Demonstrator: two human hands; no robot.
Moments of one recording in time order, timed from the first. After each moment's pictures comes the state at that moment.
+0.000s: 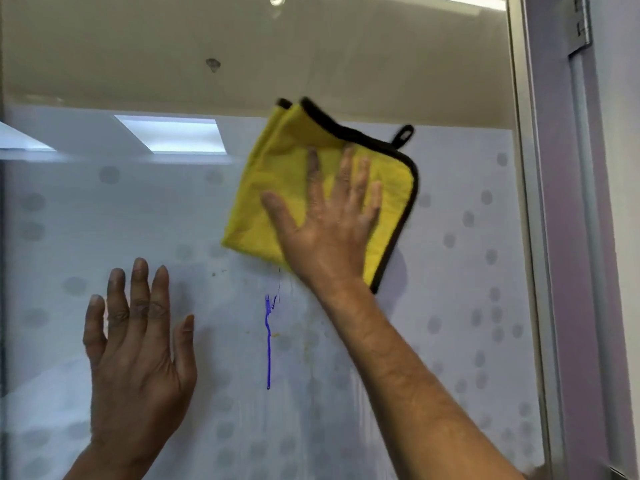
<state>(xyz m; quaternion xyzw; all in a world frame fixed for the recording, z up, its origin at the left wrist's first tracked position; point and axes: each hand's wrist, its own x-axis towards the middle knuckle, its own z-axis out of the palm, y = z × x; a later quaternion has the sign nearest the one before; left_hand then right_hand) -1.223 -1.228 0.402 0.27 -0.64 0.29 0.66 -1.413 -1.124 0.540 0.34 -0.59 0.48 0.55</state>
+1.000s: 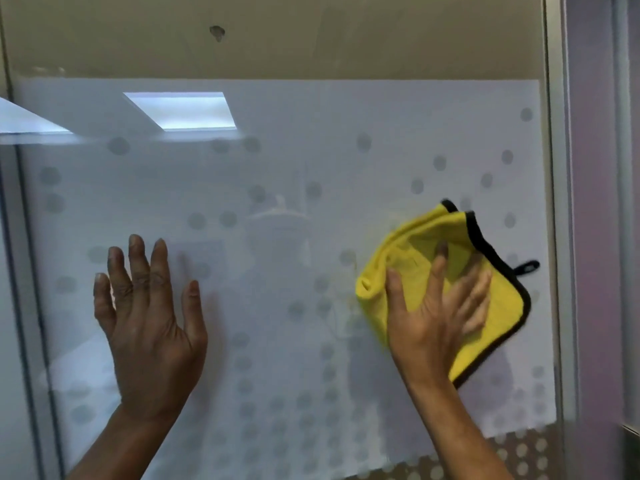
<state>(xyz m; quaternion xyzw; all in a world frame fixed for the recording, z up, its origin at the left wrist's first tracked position) -1.217 -1.222 0.395 0.29 -0.61 0.26 0.68 -1.489 -1.079 0.372 0.21 -0.68 0.55 0.44</state>
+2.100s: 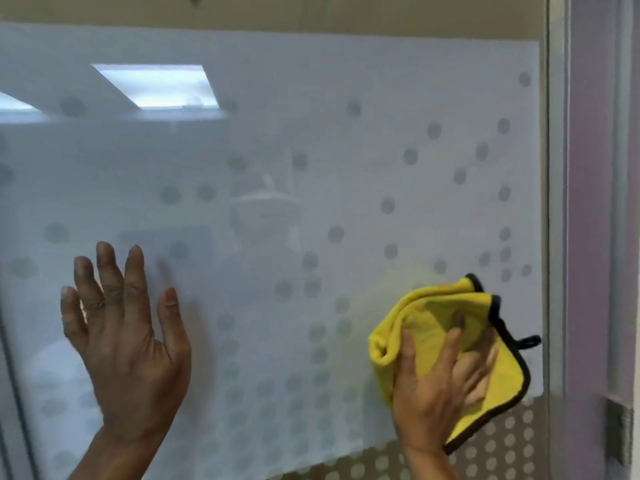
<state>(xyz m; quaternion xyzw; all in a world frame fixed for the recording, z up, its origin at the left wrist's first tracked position) -1.220 -1.225 0.362 0.29 -0.61 0.23 0.70 -1.489 -1.080 0.253 0.14 -0.69 0.59 0.39</state>
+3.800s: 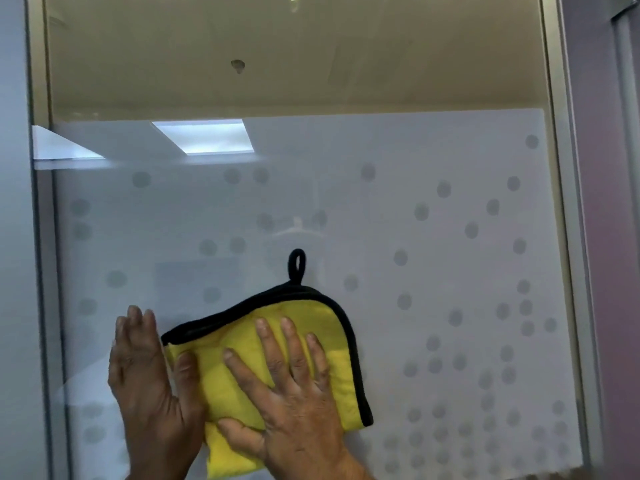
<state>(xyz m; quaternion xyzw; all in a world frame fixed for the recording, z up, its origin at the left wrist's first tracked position) -1.209 -1.232 0.349 0.28 -0.61 0.13 0.73 -1.366 -1.129 0.330 0.56 -0.54 0.32 0.54</state>
